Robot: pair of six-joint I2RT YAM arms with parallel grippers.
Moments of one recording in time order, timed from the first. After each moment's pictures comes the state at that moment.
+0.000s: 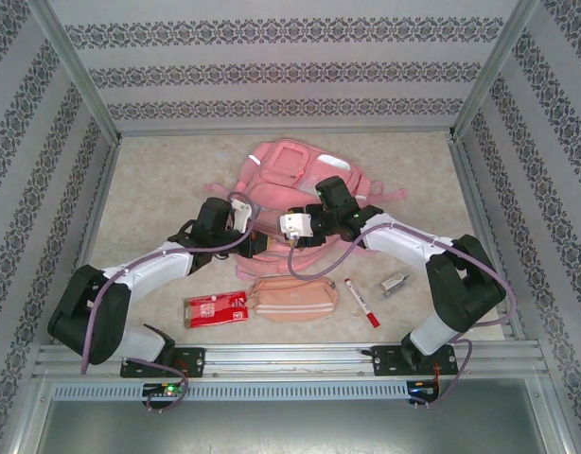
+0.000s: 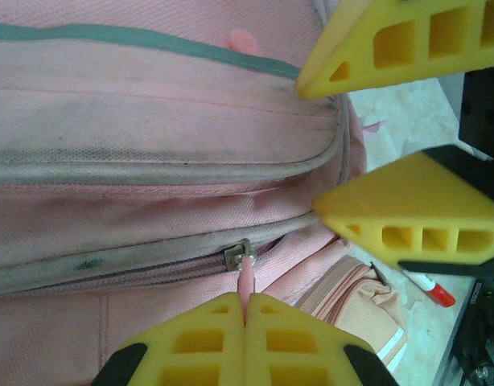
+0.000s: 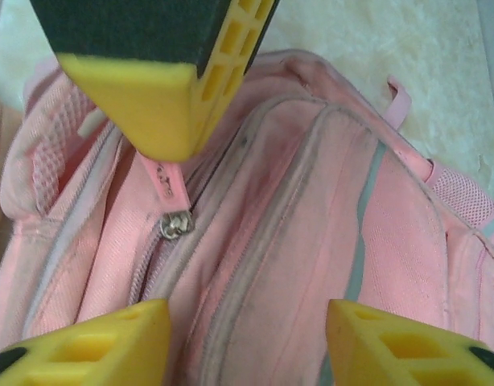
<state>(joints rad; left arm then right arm) -0.45 1.40 0.70 -0.01 0.52 -0.36 0.58 1.60 1.00 -0.20 -0.45 -1.10</state>
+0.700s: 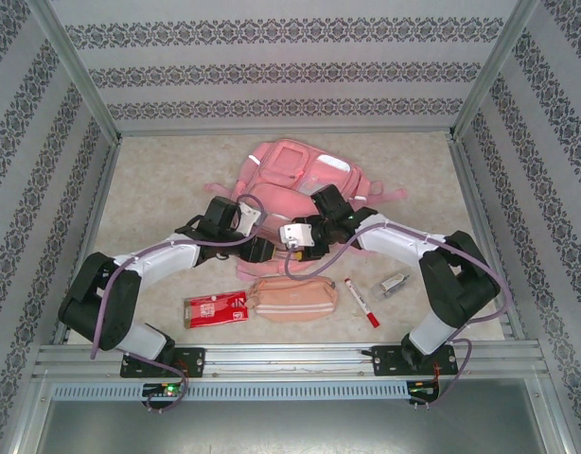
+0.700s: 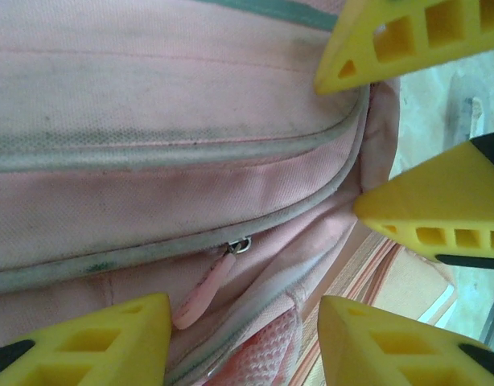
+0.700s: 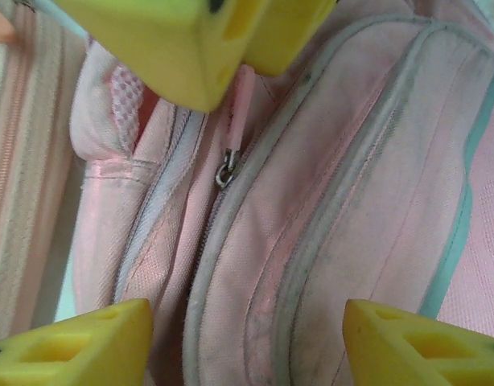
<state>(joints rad) -0.45 1.49 0.77 -0.18 0.52 -0.19 0.62 1.65 1.00 -0.33 -0.36 -1.10</state>
